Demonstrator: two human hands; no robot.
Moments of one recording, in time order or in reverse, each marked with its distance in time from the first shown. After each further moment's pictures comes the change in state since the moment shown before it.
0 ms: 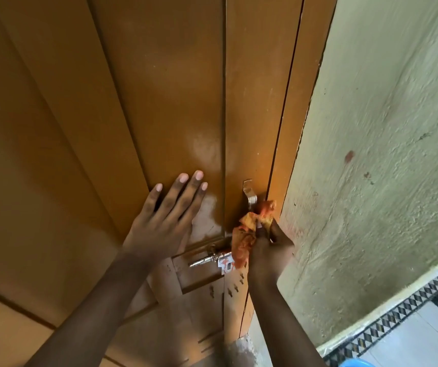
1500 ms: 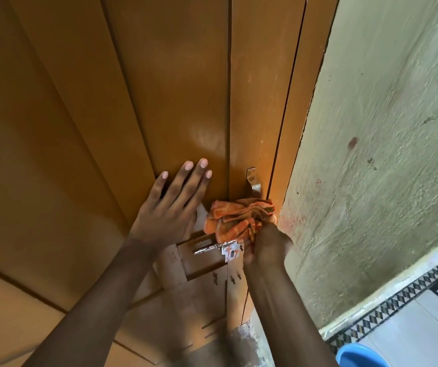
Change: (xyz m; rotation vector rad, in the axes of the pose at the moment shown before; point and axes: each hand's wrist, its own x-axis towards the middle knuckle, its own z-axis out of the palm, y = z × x) left_hand -0.001 0.001 0.001 0.018 -0.018 -0.009; right_hand -0.017 -0.052 -0.001 0.428 0.045 0.806
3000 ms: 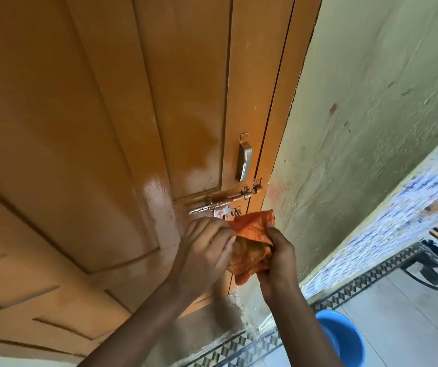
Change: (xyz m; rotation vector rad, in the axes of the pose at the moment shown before) left_hand -0.055 0.105 -0.128 -1.052 -0.065 -0.342; right_hand -0.023 0.019 -0.134 -0.180 -0.386 -0.091
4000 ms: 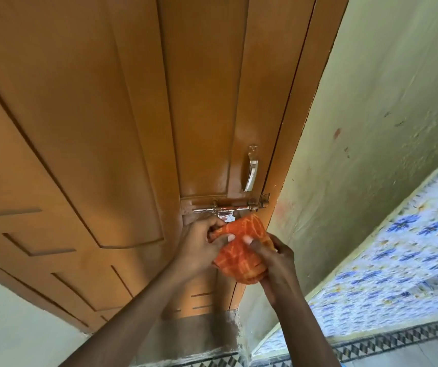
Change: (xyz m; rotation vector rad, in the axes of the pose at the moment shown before) left_hand 0.018 0.019 0.027 -0.509 -0.090 -0.823; right_hand 0.026 -0.046 -0.039 -0.339 -0.315 0.047
